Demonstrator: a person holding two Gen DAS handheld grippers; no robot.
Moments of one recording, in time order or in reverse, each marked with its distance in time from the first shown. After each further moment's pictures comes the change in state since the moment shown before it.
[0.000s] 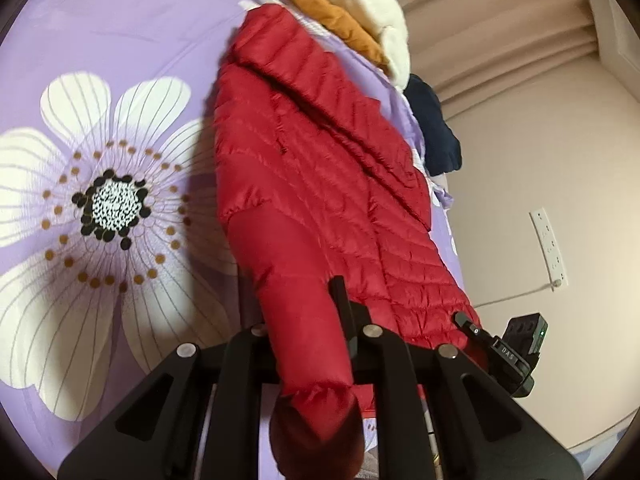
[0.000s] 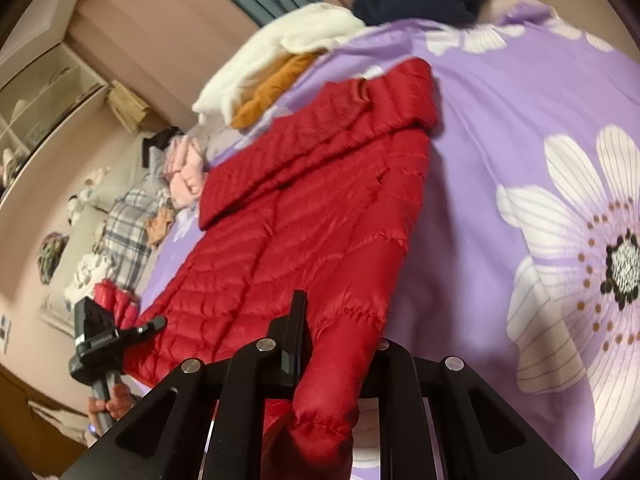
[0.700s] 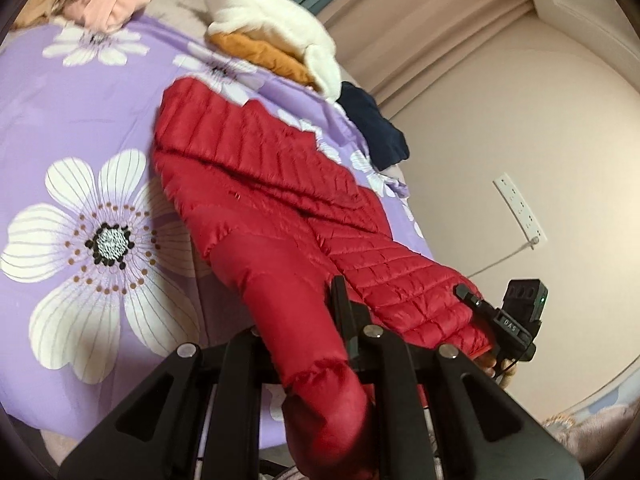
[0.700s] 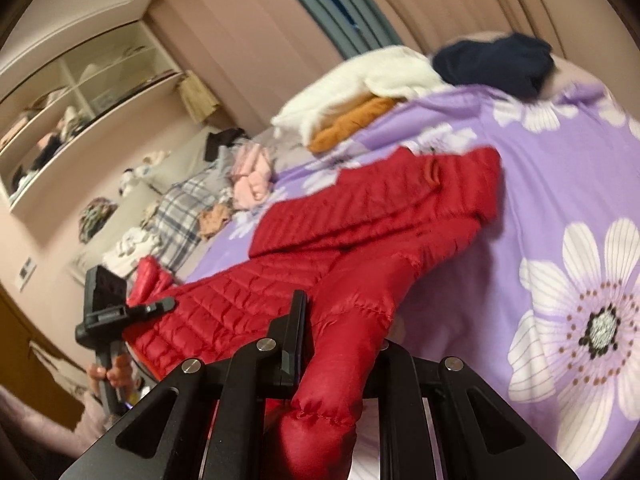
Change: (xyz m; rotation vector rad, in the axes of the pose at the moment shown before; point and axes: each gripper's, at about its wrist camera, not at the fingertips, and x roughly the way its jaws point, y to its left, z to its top) left arm -0.064 -0.063 -0.012 0.217 -0.057 -0.061; right arm -0.064 0.044 0.003 -0.227 -0.087 0.156
